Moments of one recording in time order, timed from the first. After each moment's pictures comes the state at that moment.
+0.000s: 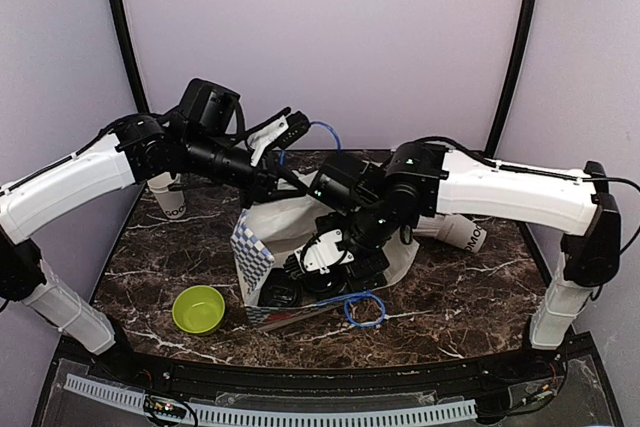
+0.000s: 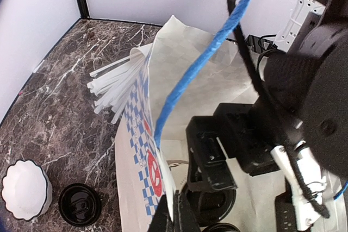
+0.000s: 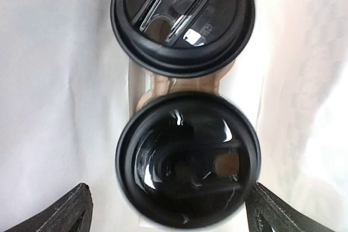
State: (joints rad) left arm -0.82 1.45 1.46 -0.62 0.46 0.23; right arm 1.19 1.77 1.66 -1.09 0.03 -0.87
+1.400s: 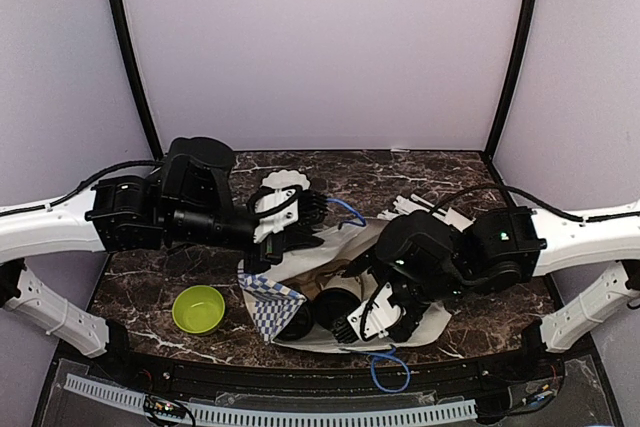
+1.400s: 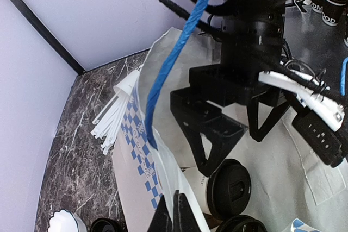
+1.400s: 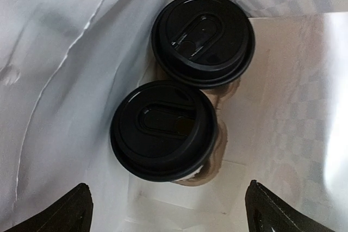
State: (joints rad) left arm -1.18 1.25 1.17 -0.39 0.12 0.48; right arm 1.40 1.34 1.11 -0.73 0.20 -1.00
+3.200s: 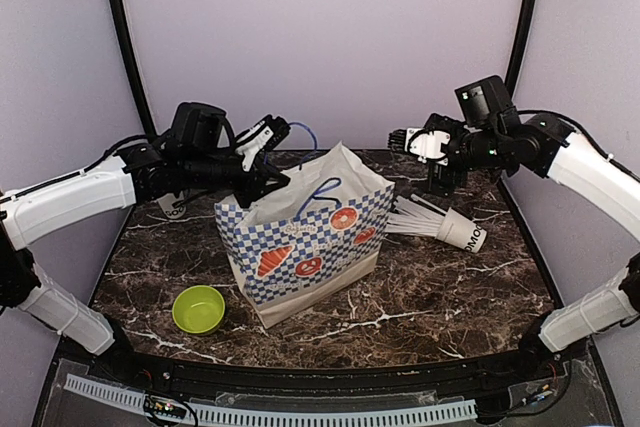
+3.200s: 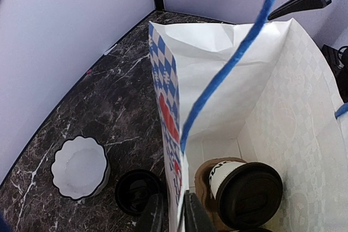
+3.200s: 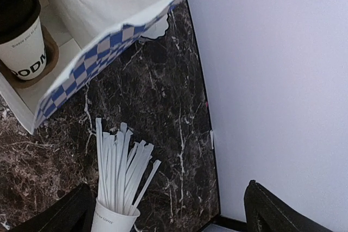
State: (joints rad) left arm -0.74 1.39 1.21 -0.33 0.22 0.24; right arm 0.68 1.31 1.39 -0.73 0.06 -0.97
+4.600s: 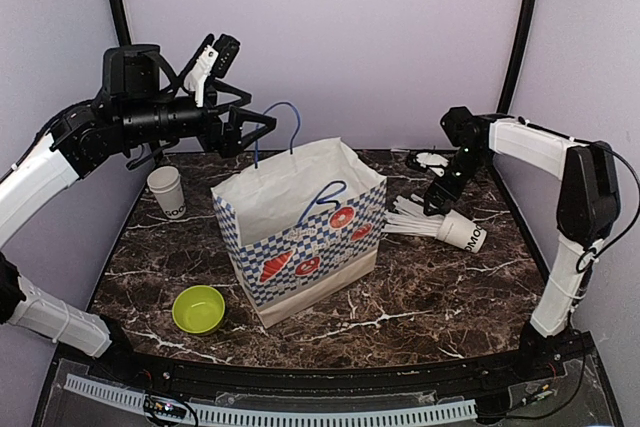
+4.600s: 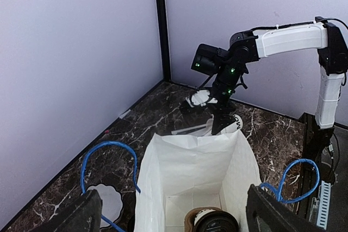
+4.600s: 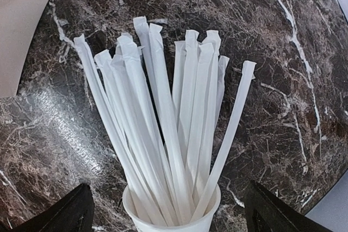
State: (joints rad) left arm -0.72 1.25 1.47 -0.46 0.26 0.11; right arm 0.29 1.83 1.54 -0.96 -0.16 -0.67
